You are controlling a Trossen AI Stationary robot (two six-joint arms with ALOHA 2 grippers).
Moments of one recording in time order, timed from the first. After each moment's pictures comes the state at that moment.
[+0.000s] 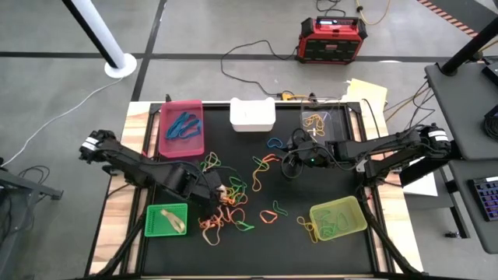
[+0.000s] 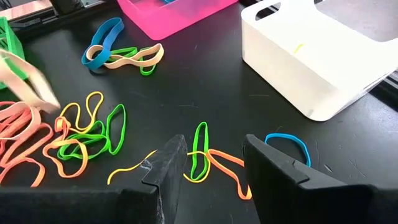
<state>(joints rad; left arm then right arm) -0.40 1.52 1.29 -1.14 -0.28 -0.77 0.01 1.29 0.78 -0.12 0.36 0.39</state>
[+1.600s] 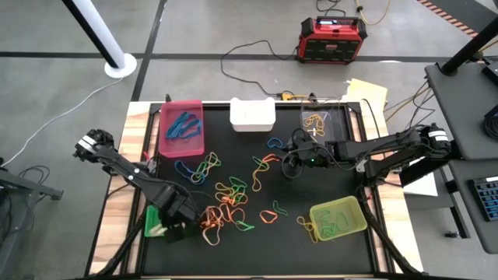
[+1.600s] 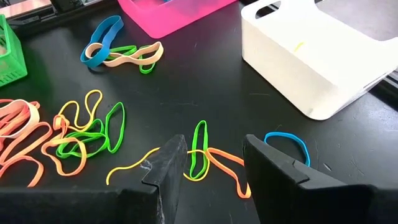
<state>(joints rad) -0.58 1.47 1.06 -1.22 0.38 -0.97 0.01 1.29 0.78 -0.12 0.36 0.38</state>
